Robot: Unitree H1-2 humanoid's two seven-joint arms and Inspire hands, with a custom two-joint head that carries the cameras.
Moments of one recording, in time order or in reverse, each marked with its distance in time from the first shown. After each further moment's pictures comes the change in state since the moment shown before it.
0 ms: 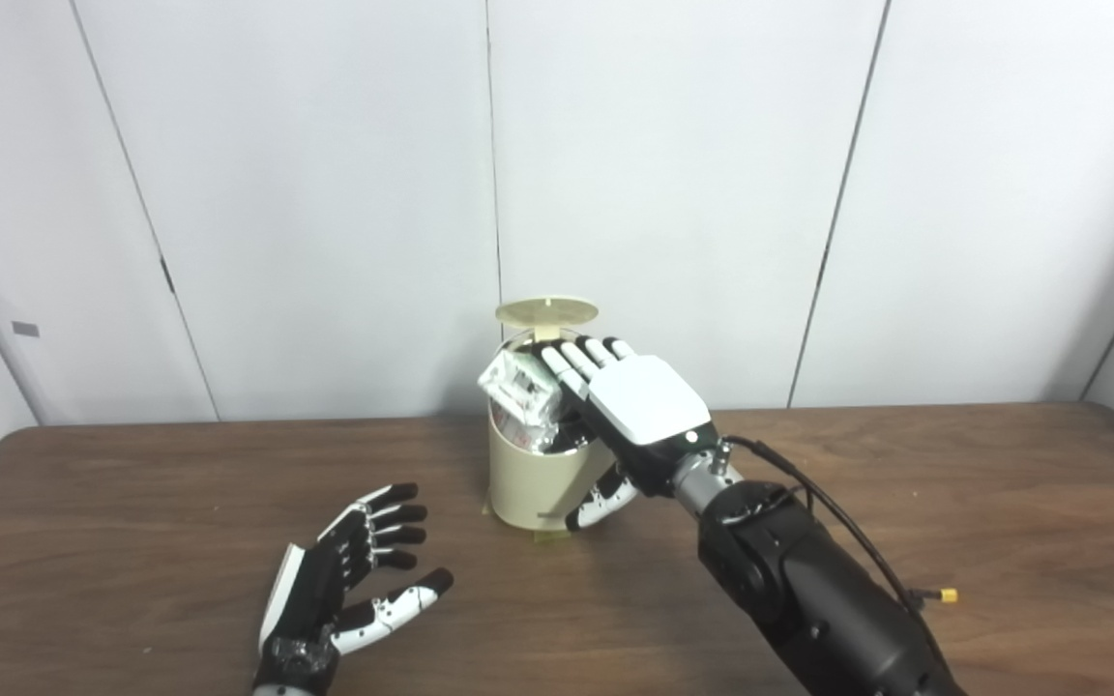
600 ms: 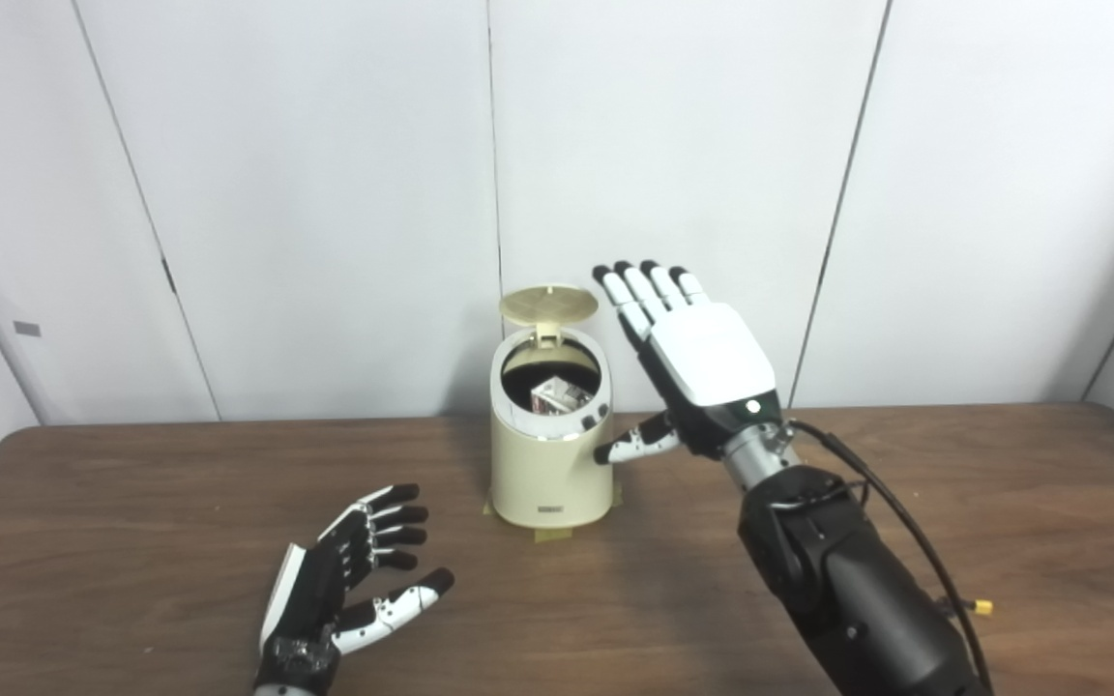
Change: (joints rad) left arm -0.002 0.000 -0.003 0.003 0.002 0.000 0.004; right arm 0.037 -0.009 -0.121 -0.080 -0.057 0.044 -0.128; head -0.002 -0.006
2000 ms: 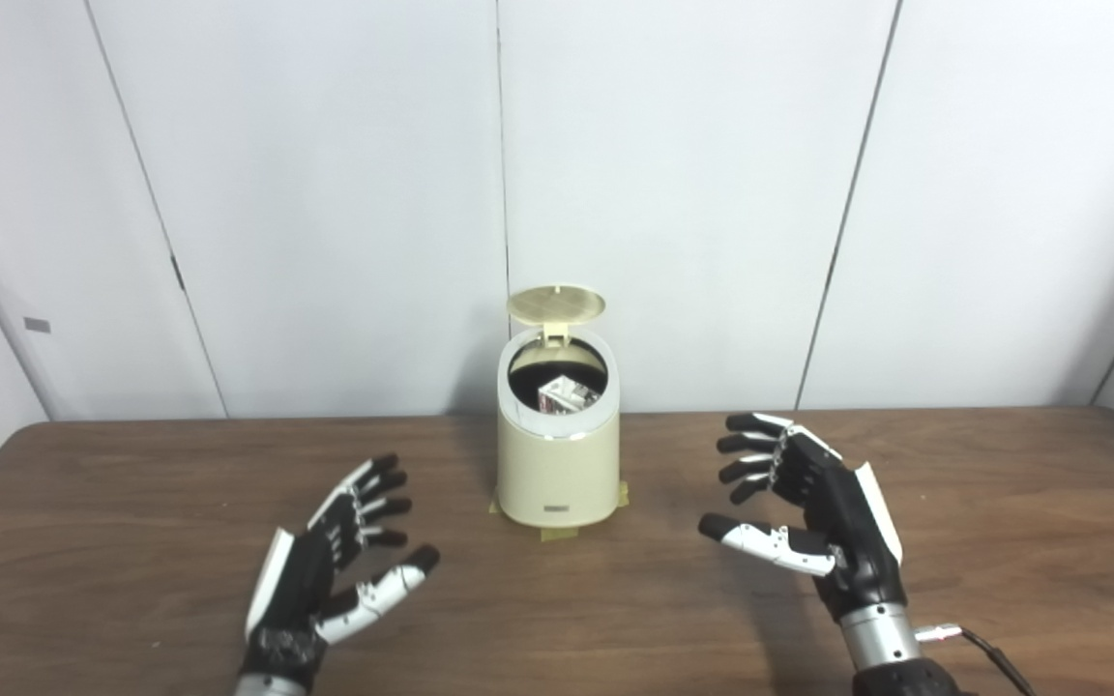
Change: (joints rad) left arm -0.026 0.046 0.003 -0.085 0.014 0.014 -0.022; right arm 0.396 0.134 -0.364 0.004 1.085 -0.402 -0.024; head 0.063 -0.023
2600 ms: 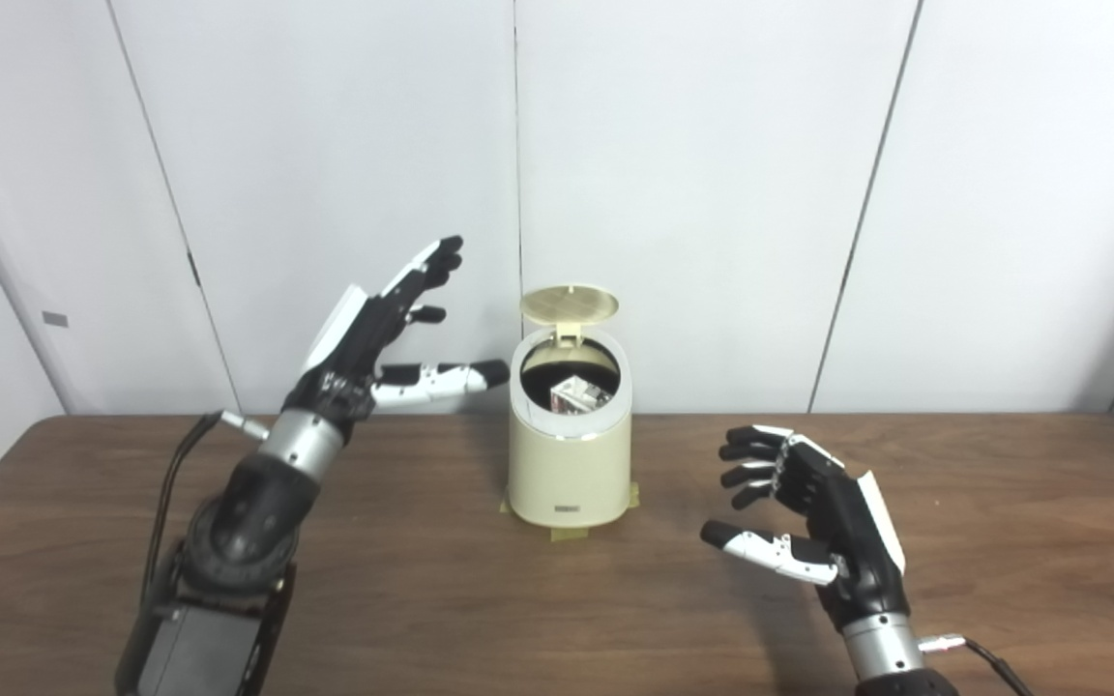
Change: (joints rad) left arm -0.488 0.131 -0.101 0.077 0.149 0.274 -0.138; right arm 0.000 0.013 0.009 -0.001 -0.028 0.009 0.006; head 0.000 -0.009
